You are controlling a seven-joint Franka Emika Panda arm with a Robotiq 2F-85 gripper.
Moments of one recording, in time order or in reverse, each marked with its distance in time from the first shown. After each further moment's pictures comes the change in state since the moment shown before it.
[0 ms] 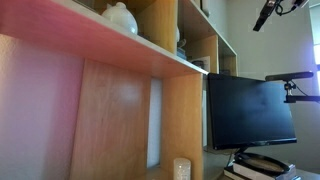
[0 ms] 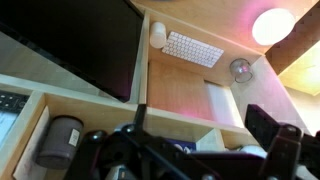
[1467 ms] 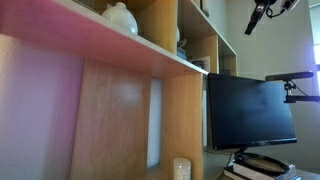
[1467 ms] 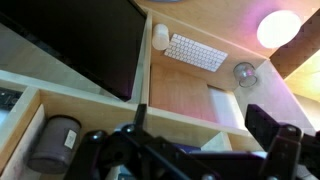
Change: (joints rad) arm -0.067 0.111 0.065 0.113 0.006 -0.042 0.000
